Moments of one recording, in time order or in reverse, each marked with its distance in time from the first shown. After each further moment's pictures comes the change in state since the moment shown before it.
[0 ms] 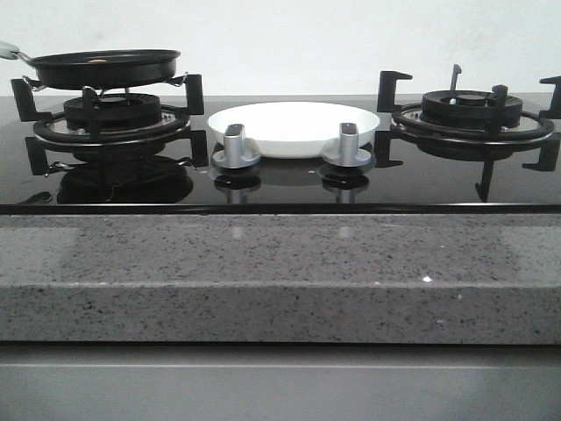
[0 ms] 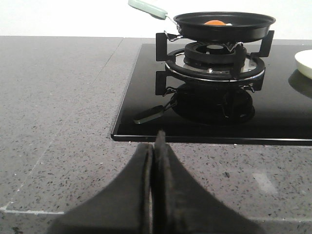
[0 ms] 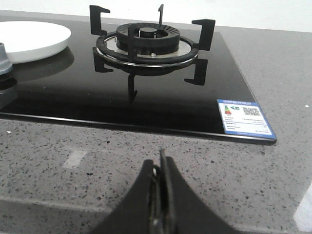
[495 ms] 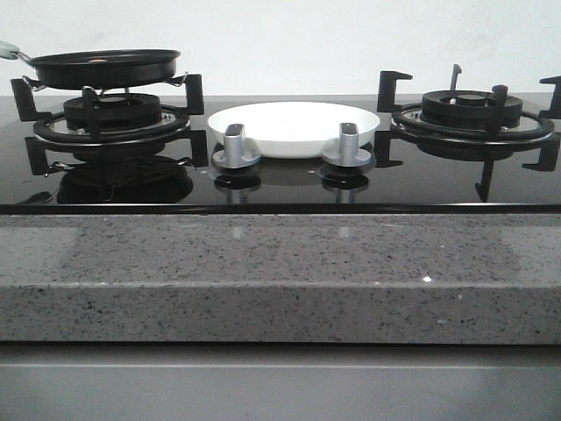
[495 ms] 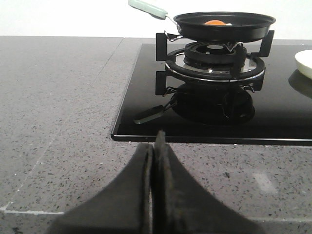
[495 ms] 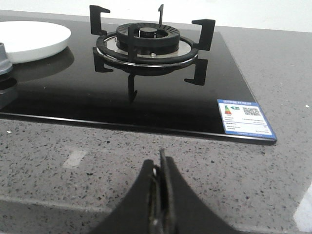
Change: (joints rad) left arm 0.000 0.000 0.000 0.000 0.000 0.000; right arm 0.000 0.000 0.000 0.000 0.000 0.000
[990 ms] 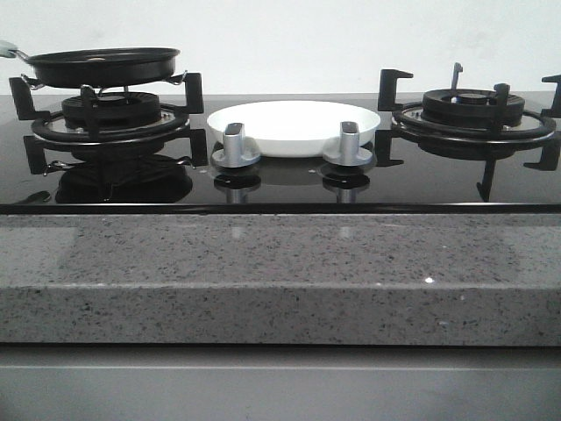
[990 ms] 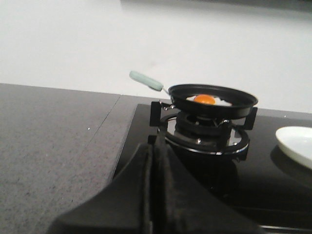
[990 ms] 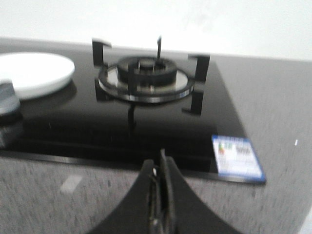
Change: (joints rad) left arm 0.000 0.029 -0.133 -0.093 -0.079 0.000; right arm 0.000 0.000 -0.121 0.000 0.027 0.000
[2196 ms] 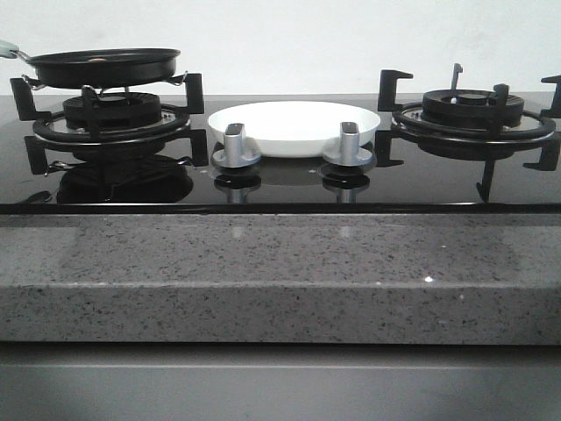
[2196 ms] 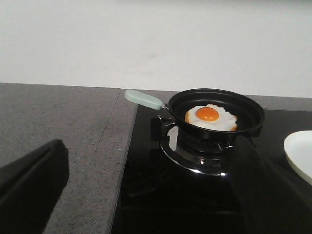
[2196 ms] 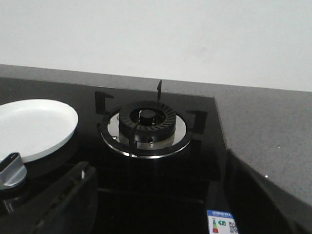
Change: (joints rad) left arm 0.000 0.477 -0.361 0.055 0.050 0.000; right arm 0.000 0.412 -0.378 0.000 0.018 0.002
